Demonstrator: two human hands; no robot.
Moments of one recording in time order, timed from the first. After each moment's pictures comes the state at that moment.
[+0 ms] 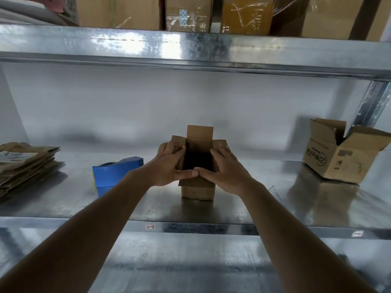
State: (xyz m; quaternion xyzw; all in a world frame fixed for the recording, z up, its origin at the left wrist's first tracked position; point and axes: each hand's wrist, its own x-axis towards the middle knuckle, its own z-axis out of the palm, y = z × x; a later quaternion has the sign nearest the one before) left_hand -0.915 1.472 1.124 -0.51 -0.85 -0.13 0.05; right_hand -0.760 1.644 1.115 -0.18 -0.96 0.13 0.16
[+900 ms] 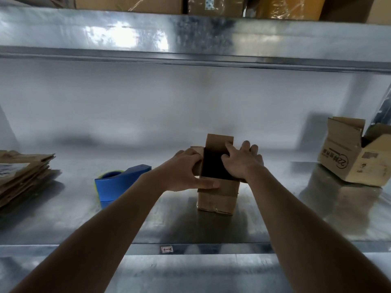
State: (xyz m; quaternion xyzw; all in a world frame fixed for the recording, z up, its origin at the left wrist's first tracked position) left_hand -0.946 1.486 1.132 -0.54 -0.82 -0.16 -0.02; right_hand -0.829 1.661 1.143 -0.36 -0.93 0.05 0.09
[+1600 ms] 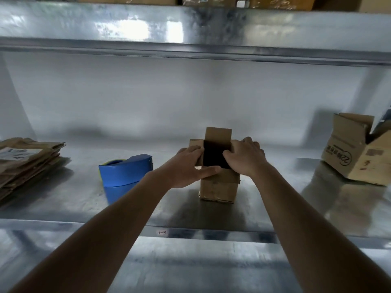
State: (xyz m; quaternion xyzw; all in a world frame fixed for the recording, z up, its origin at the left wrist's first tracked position) left_hand -0.912 1.492 1.120 -0.50 -0.84 -0.21 -0.02; right_hand -0.794 1.653 1.148 -0.31 -0.93 0.09 0.15
